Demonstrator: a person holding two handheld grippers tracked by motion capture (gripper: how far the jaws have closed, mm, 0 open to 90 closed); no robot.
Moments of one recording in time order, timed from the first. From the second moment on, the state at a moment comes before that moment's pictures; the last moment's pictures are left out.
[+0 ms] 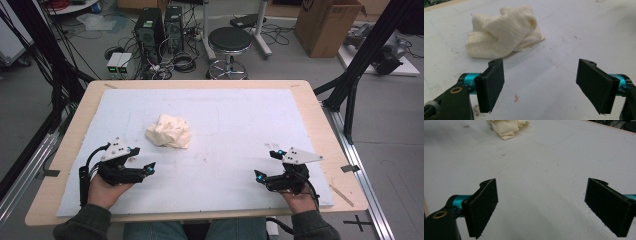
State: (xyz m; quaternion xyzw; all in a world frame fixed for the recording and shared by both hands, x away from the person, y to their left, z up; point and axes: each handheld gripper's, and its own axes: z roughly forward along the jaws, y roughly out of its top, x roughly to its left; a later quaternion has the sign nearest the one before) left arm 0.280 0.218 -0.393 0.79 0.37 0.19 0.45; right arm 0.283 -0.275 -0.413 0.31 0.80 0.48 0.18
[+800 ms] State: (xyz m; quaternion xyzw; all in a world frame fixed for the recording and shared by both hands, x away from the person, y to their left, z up) left arm 0.386 0.166 -0.409 0.77 0.44 0.17 0.43; right arm 0.287 -0.268 -0.416 0.30 0.81 0.48 0.17
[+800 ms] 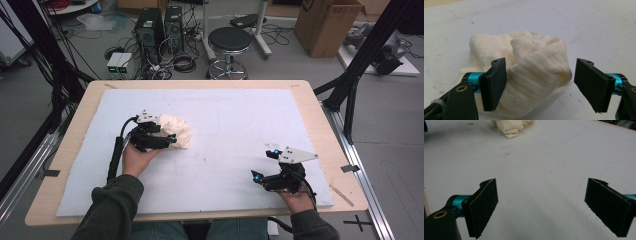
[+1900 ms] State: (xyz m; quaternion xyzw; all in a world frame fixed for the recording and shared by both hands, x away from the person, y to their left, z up) left arm 0.403 0.160 -0.423 0.75 0.49 0.19 0.41; right arm 0.289 -0.266 -0.418 0.29 0.81 0.48 0.16
